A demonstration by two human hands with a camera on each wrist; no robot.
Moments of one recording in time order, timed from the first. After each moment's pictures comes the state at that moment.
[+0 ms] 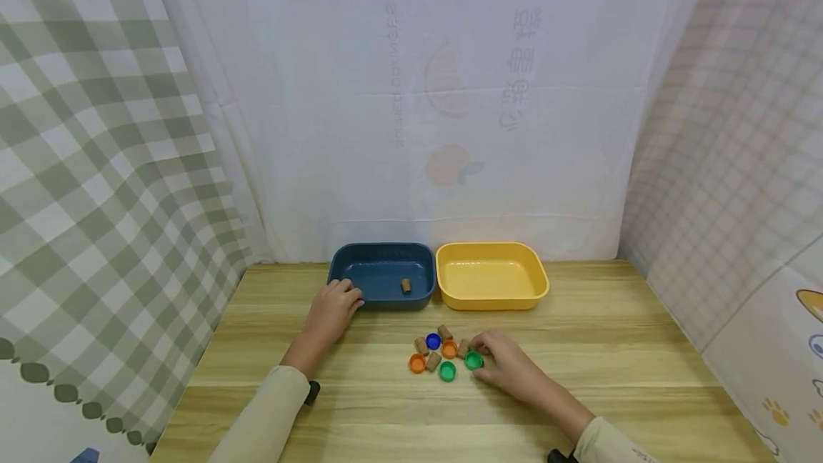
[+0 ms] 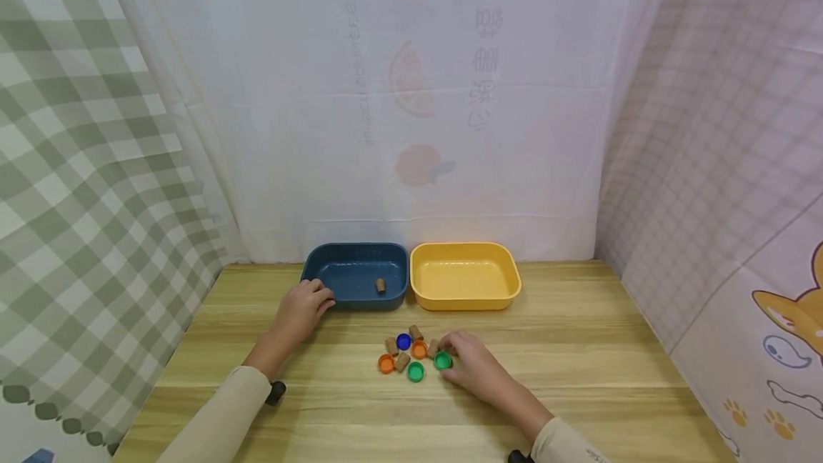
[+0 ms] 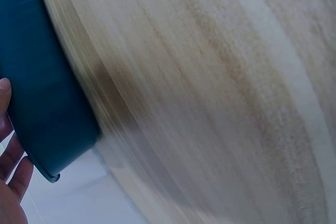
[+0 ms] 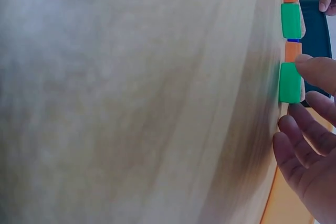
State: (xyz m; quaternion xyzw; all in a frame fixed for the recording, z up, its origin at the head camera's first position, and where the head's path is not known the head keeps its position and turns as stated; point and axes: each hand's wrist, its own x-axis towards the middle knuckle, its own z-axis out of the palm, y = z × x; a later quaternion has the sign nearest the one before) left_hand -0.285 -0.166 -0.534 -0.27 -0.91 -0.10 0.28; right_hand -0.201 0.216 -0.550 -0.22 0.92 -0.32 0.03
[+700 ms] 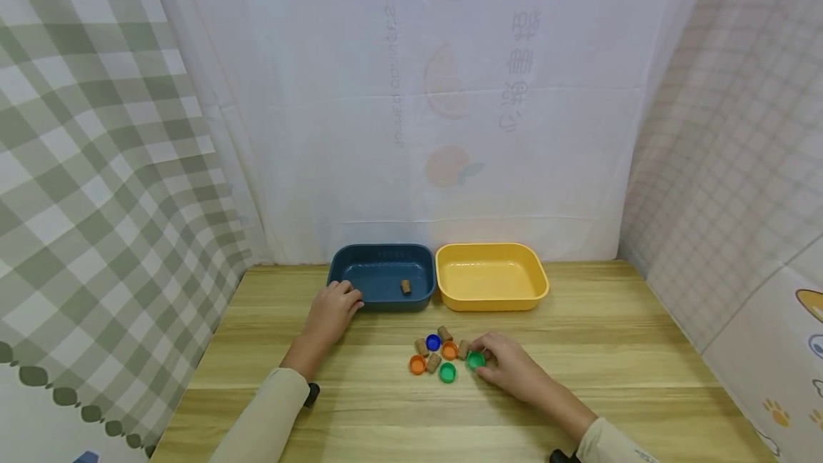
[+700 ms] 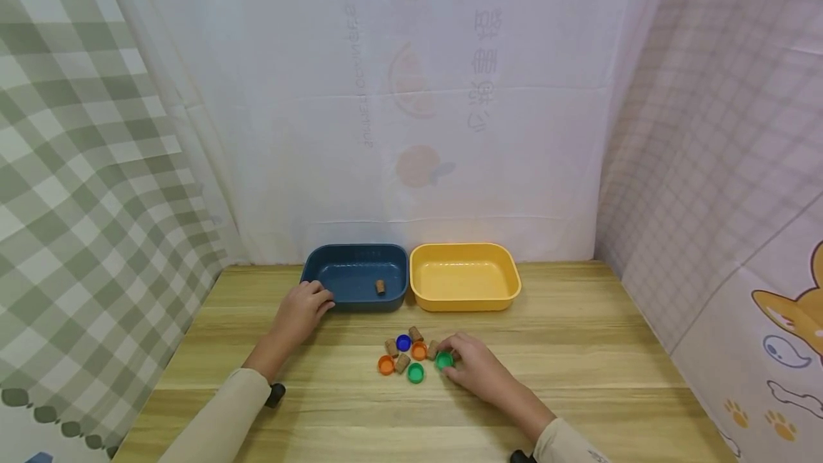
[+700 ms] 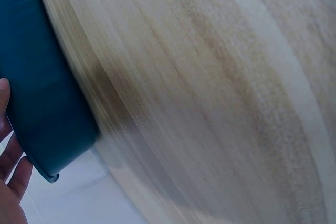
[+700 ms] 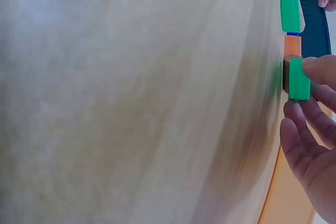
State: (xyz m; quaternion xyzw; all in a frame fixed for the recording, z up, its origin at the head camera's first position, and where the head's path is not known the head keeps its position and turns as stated) left_hand -0.285 -0.165 -0.535 -0.26 -0.92 -0.10 0.28; right_hand -0.200 0.219 -0.546 -0.24 0.91 -0.33 0.02
